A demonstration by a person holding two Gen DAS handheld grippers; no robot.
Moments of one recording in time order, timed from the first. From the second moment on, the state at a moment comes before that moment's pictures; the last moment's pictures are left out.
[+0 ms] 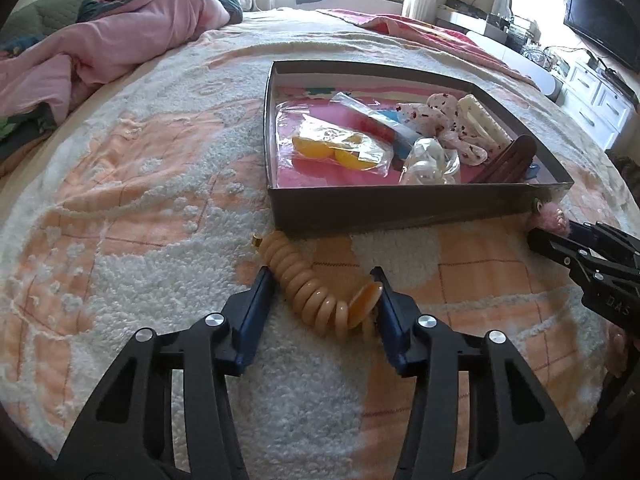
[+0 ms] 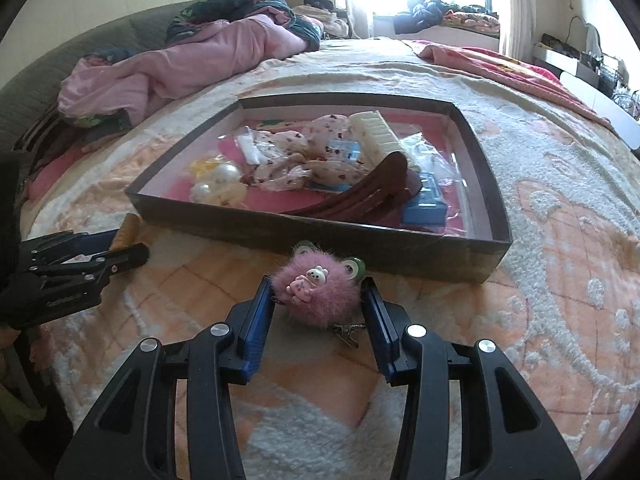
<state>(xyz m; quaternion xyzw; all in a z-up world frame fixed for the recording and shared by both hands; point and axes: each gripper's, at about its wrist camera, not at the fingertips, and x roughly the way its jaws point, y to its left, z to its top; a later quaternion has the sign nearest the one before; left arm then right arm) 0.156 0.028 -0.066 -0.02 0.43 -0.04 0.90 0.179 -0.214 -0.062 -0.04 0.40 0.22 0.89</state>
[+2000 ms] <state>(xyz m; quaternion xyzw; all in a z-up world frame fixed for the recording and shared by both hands) 0.249 -0.023 -0.028 -0.05 0.38 -0.10 0.92 0.233 -0.257 -0.011 -0.01 0.33 0.16 0.93</state>
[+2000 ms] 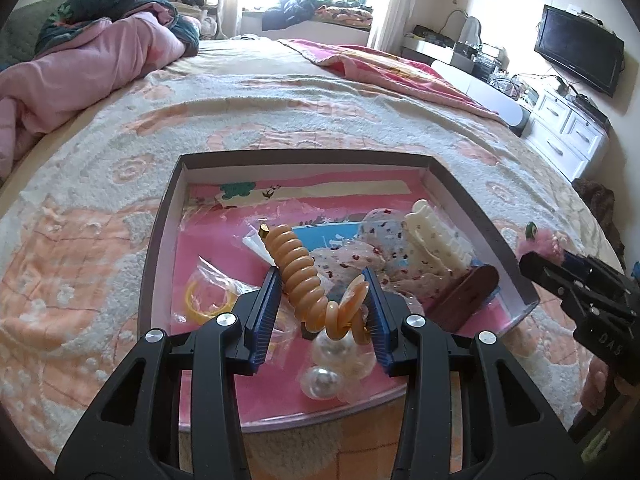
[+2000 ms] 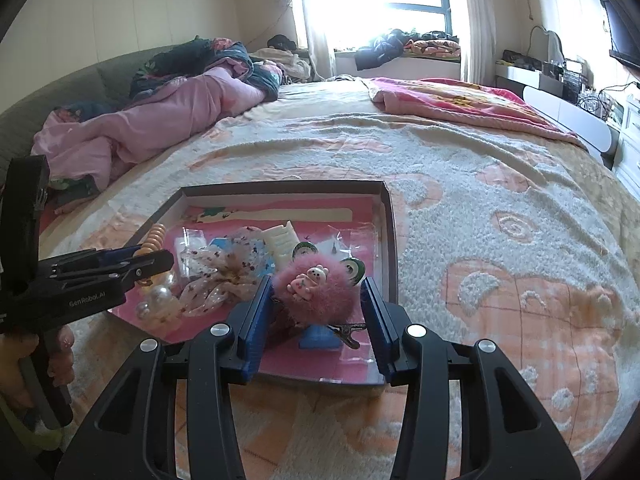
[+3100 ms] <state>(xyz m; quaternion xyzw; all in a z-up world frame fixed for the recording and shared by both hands) 0.259 -0.032 -0.034 -0.03 0.37 -0.11 0.92 0.254 -0.246 -0.026 0.00 0.33 0.18 0.93</state>
